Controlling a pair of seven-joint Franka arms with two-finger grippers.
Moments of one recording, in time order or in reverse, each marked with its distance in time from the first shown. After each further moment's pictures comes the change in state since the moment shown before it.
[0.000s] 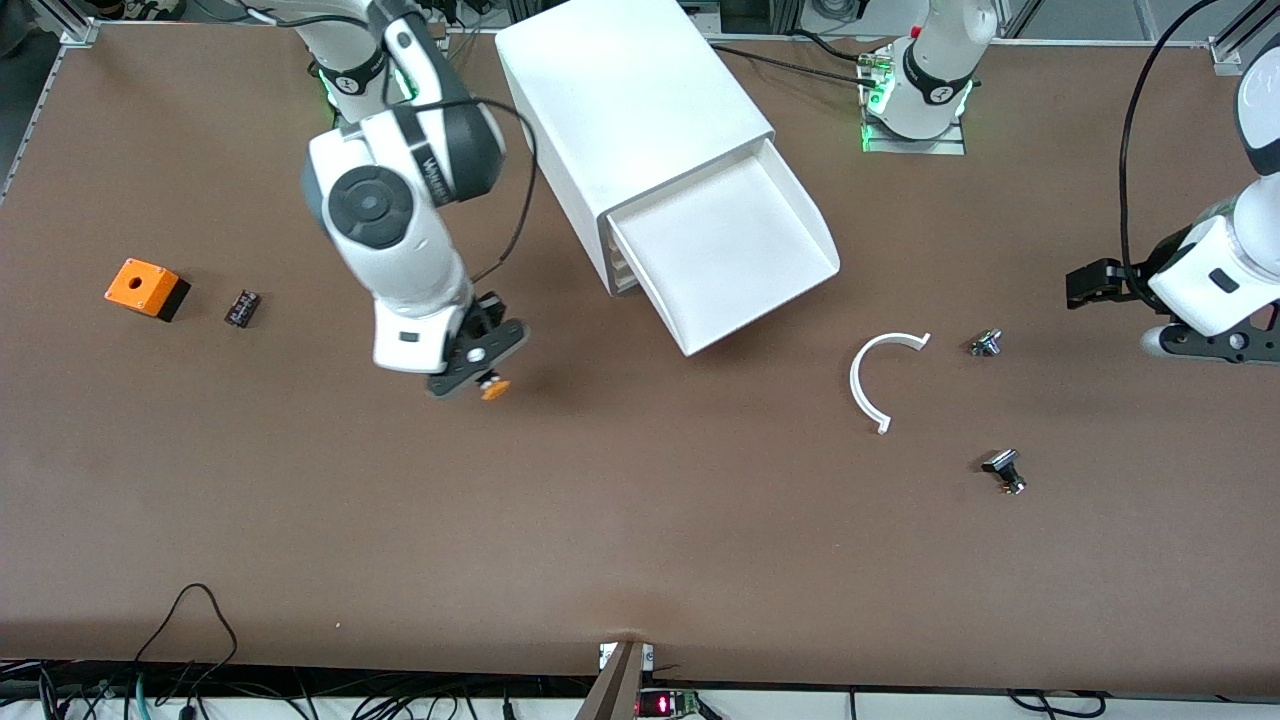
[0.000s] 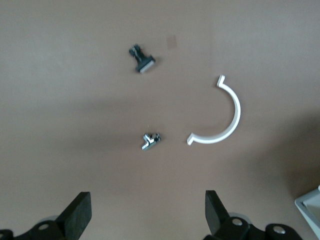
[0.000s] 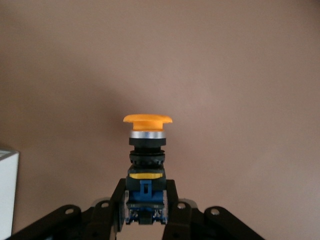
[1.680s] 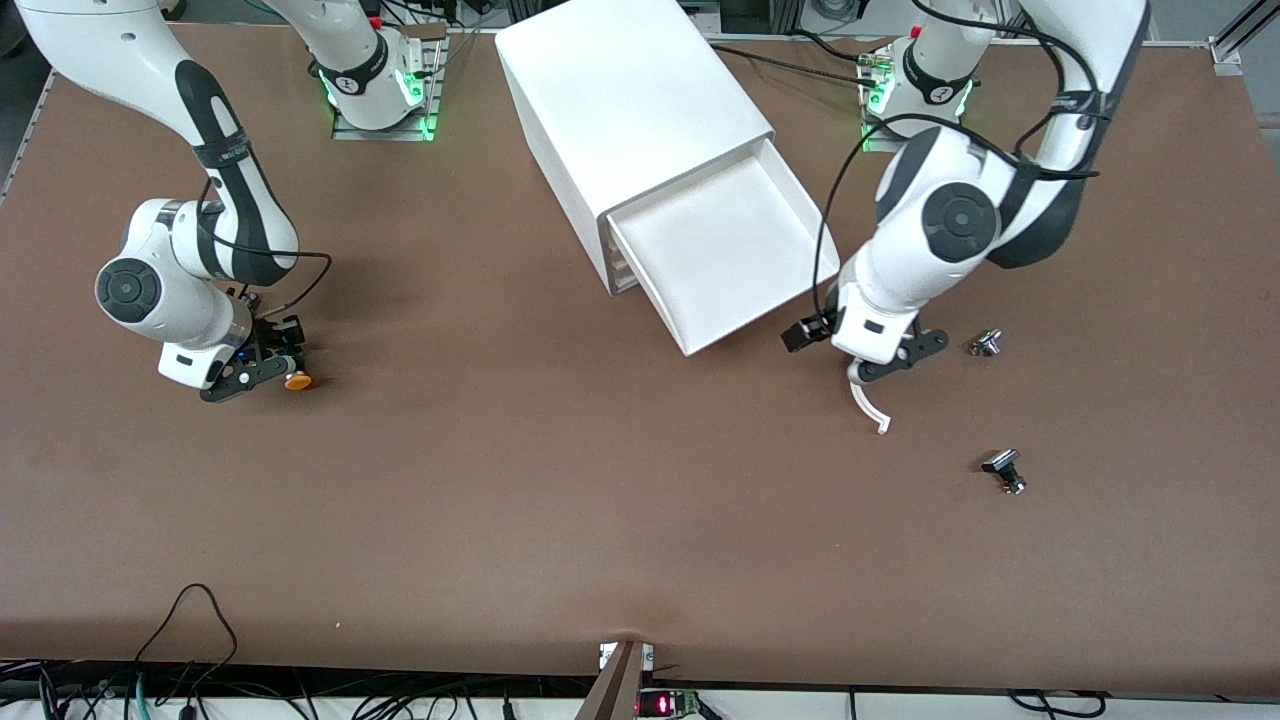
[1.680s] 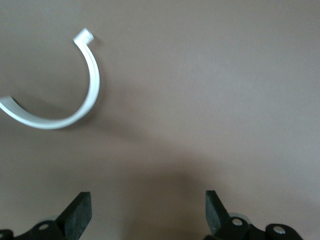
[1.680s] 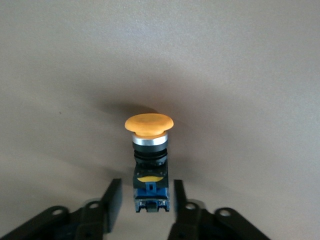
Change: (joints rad) left arm -0.167 0.099 -0.274 -0.391 -0.138 0.627 -0.946; right arm -0.517 0.012 0.002 -0.494 -0.064 0.411 -0.315
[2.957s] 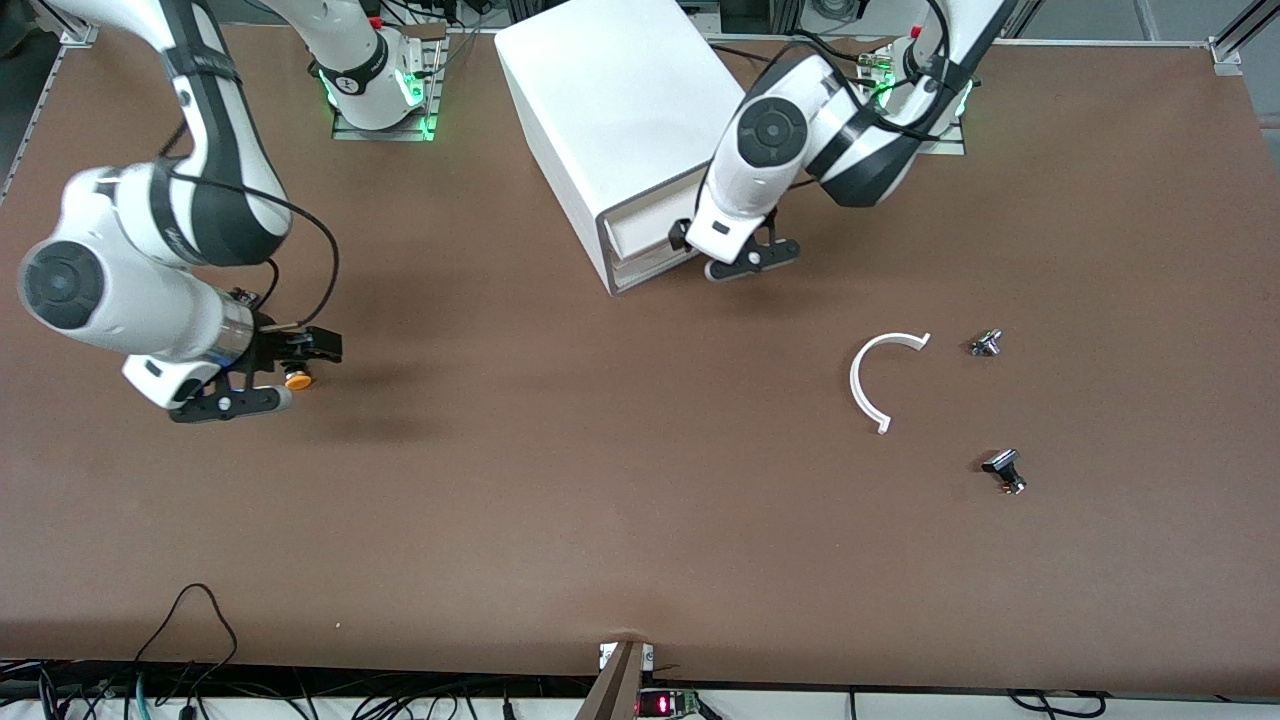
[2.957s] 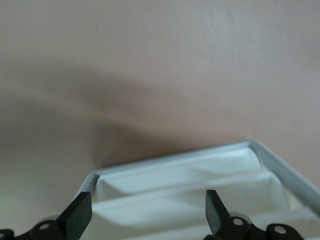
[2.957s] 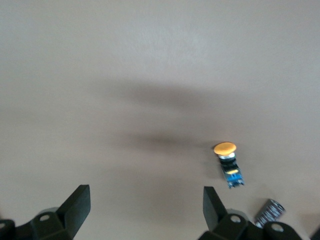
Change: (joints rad) left arm -0.027 -0.007 -0.308 -0.112 0.000 -0.015 -0.157; right arm 0.086 -0.079 0.111 0.486 0.116 -0.553 0.430
